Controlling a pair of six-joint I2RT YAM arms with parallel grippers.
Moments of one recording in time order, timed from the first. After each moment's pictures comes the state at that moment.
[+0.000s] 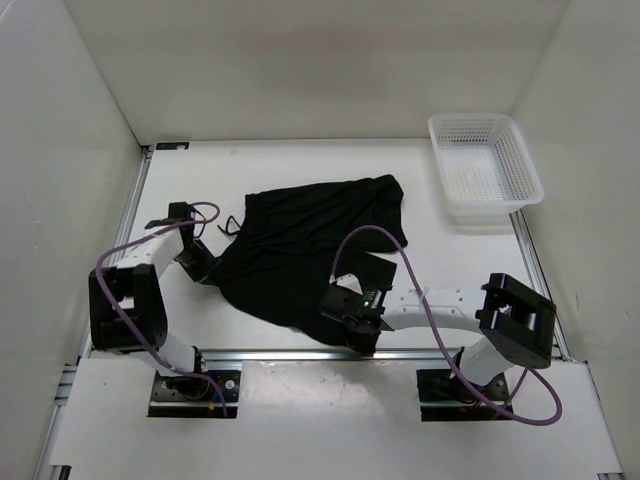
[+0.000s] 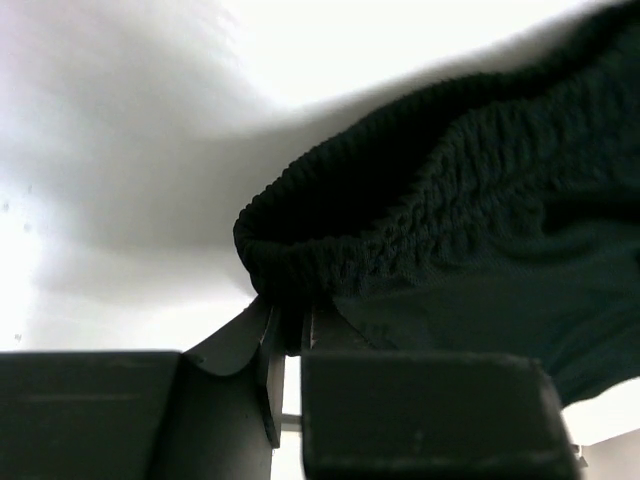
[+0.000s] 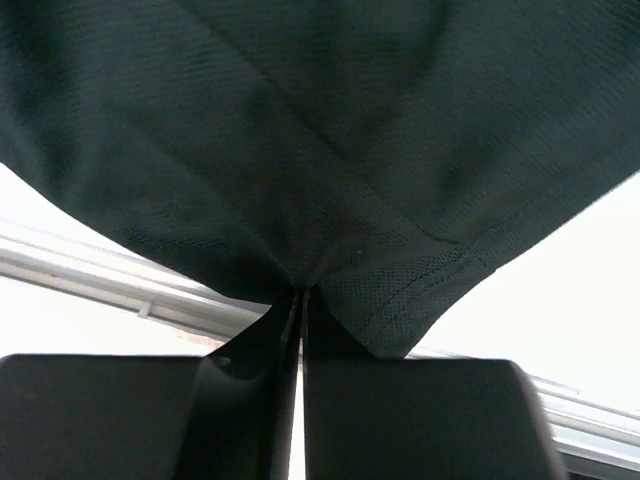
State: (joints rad) left arm 0.07 1.56 0.92 -0.77 0.11 -0.63; right arm 1.23 1.55 0.85 -0.67 0.18 0.76
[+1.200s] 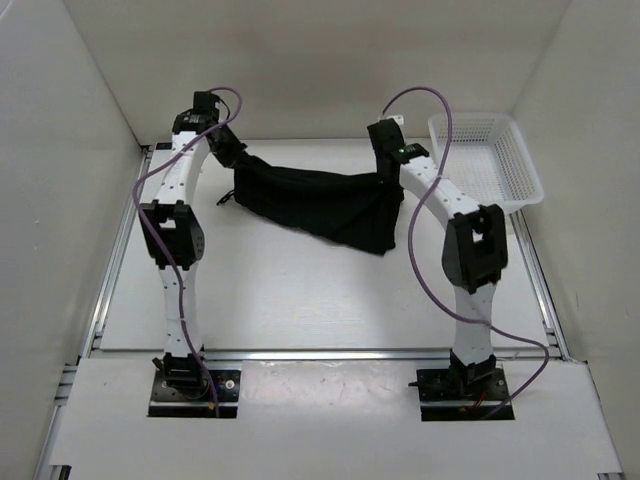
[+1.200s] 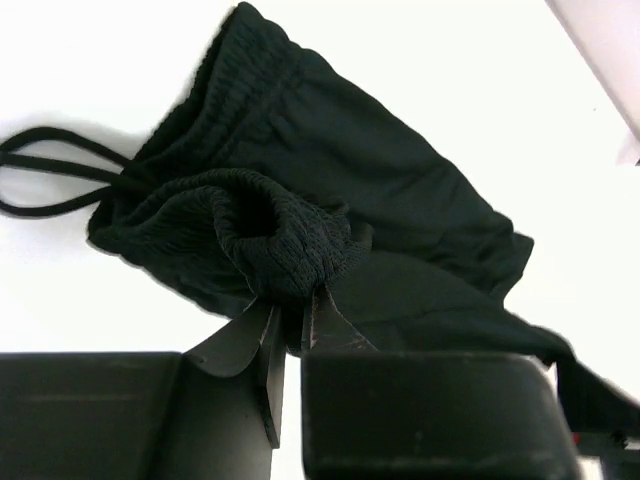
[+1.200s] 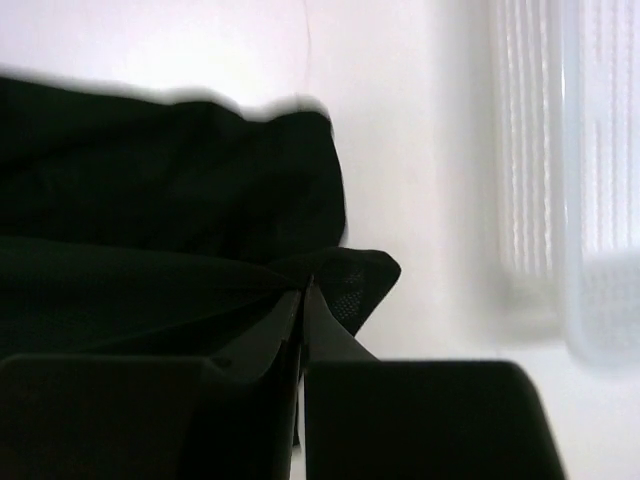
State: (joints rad) left arm -0.06 2.31 2.34 -1.01 0.22 -0.71; right arm 0.43 2.03 1.79 -0.64 0.47 0.19
